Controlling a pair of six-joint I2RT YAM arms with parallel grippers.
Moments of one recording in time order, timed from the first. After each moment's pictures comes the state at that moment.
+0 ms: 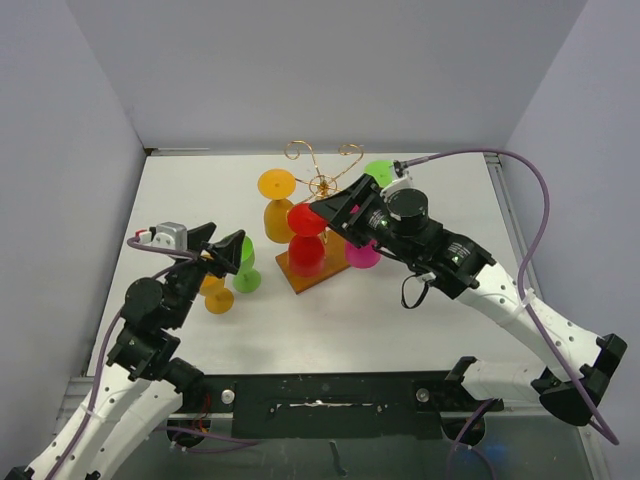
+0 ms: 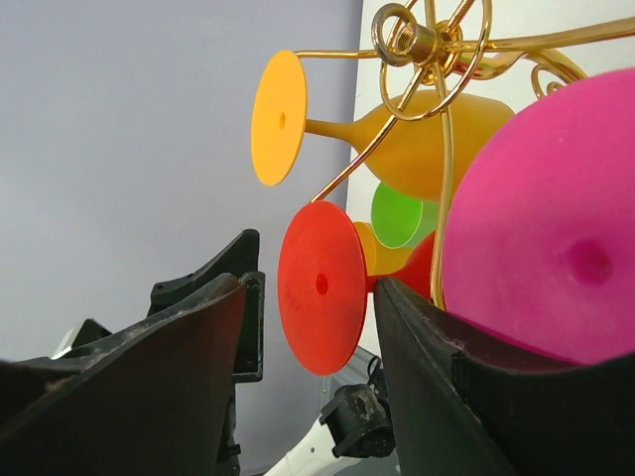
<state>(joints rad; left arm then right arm) -0.52 0.46 0.58 0.08 -0.17 -0.24 0.84 1.19 1.29 -0.36 0.11 1.19</state>
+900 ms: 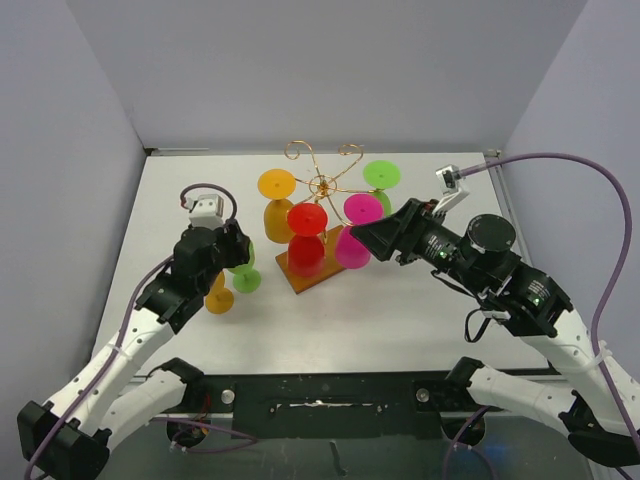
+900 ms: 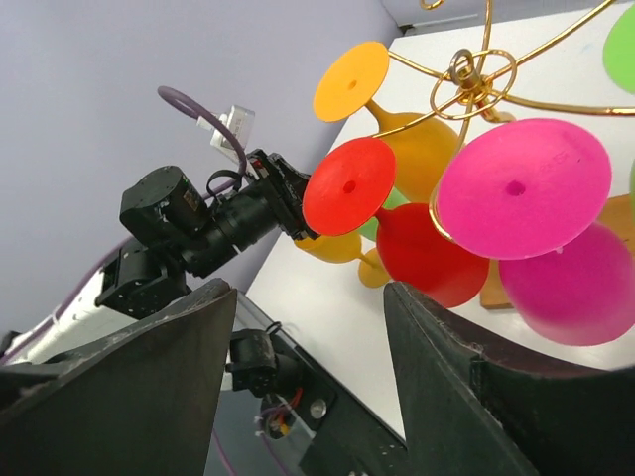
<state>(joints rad) -0.50 0.85 0.74 -0.26 -0.32 -0.39 0.82 0.89 1.27 -0.49 0.00 0.75</state>
